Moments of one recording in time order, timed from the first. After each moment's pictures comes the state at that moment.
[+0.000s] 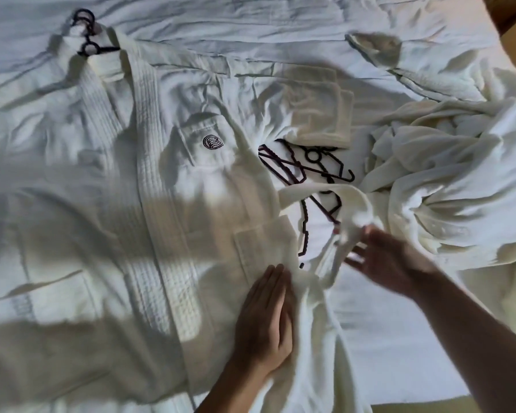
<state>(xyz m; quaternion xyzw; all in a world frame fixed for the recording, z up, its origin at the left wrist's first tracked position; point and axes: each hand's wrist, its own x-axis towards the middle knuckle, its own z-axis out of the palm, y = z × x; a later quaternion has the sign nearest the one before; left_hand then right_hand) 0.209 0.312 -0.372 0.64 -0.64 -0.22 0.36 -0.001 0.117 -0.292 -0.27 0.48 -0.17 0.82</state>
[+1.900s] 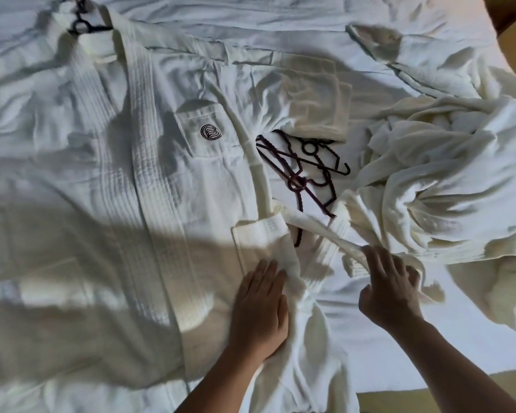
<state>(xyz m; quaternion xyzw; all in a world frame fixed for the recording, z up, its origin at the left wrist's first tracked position) 0.196 0.311 -0.395 0.71 -0.66 -0.21 0.15 -0.032 0.193 -0.319 -0.73 0.65 0.17 0.09</state>
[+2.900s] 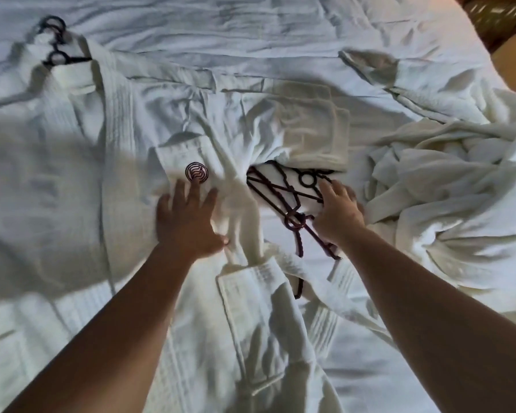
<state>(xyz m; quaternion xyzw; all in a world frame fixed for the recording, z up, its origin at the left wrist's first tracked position) 0.373 0.093 -0.376 0.78 -0.59 -0.16 -0.11 0.104 -0.011 -0.349 -0.72 0.66 0.09 0.20</state>
